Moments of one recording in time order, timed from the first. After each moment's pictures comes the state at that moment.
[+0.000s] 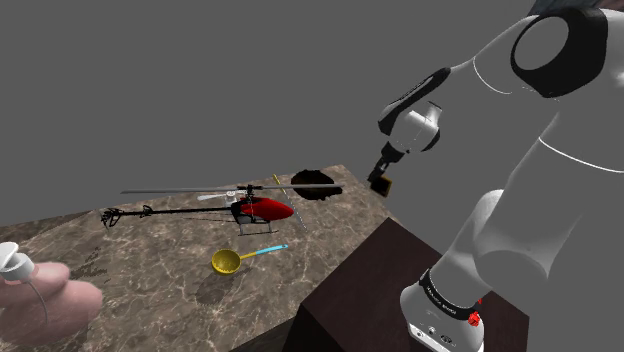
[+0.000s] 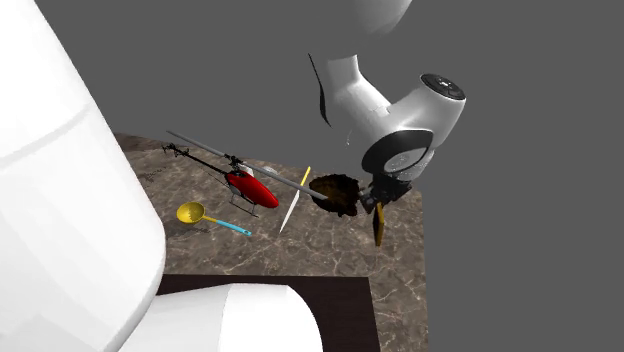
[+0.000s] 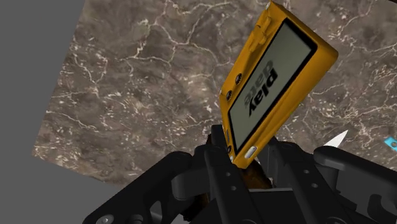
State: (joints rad) arm 0.19 0.06 -0.83 -2.56 0.53 2.64 -1.44
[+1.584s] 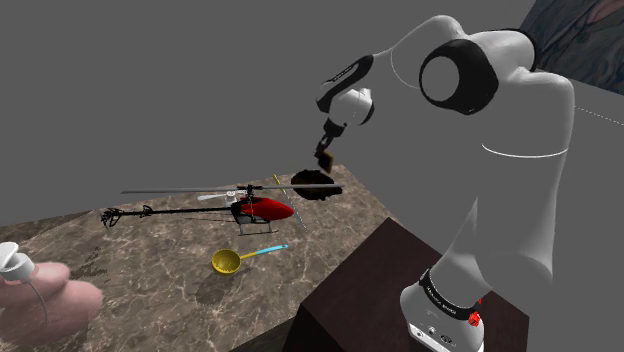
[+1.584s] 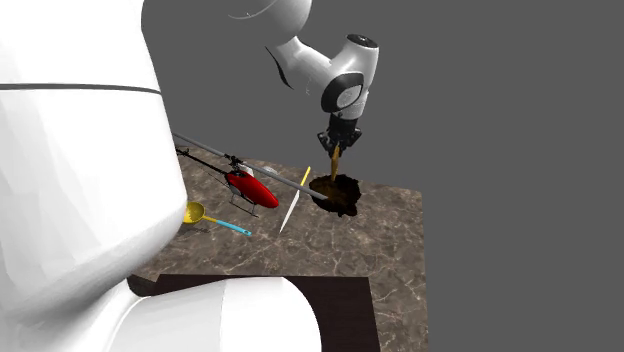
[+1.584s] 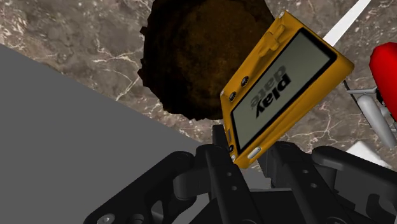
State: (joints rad) arm 0.26 0.45 -0.62 -2.03 0.68 2.46 -1.14
